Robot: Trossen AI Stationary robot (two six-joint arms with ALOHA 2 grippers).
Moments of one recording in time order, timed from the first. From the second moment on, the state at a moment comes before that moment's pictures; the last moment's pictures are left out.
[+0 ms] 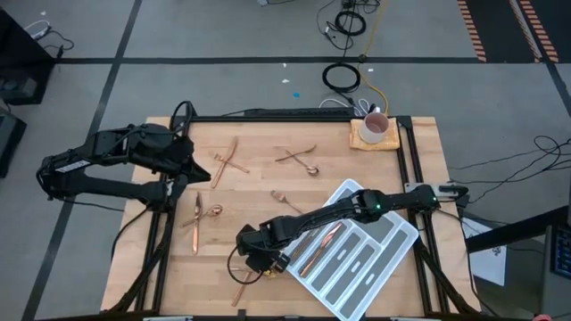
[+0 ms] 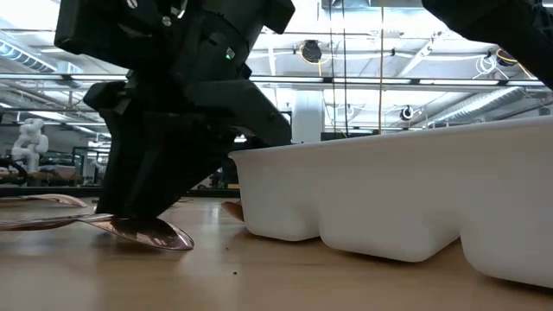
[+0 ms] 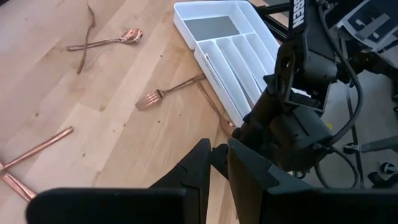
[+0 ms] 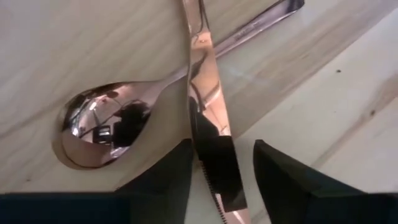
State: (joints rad) left arm 0.14 0.79 1.16 -1.04 0.22 -0.40; right arm 0.26 2.63 2.33 -0.86 -0.07 -0.67
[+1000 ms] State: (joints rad) left arm 0.14 0.79 1.16 -1.03 0.15 -0.36; right arm 0.23 2.59 2.35 -0.93 0.10 -0.35
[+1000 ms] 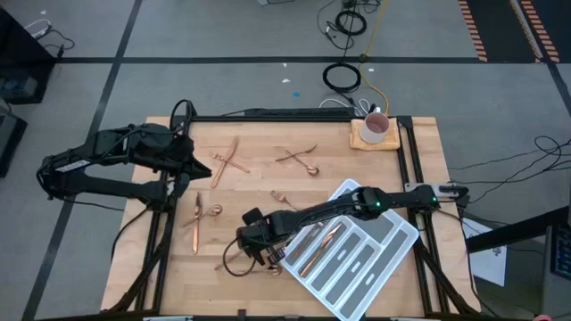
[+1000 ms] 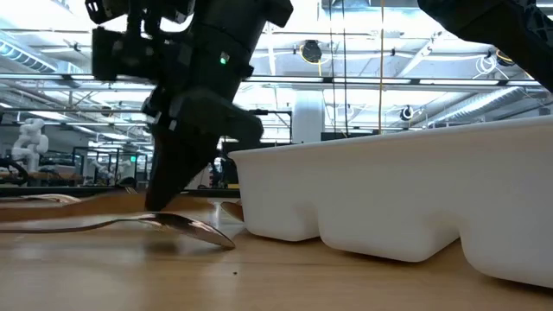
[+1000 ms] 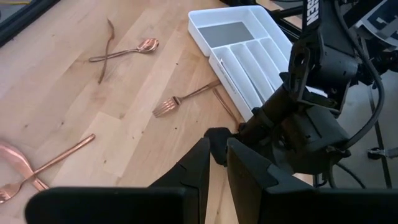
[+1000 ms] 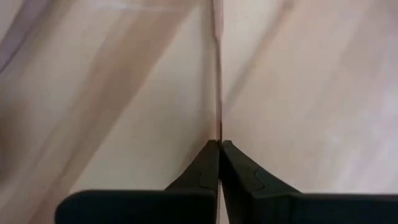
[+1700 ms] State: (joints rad) left arm 0.14 0.79 1.16 -1.03 0.10 -0.33; right arm 0.25 2.41 2.35 -1.11 0.19 -0.18
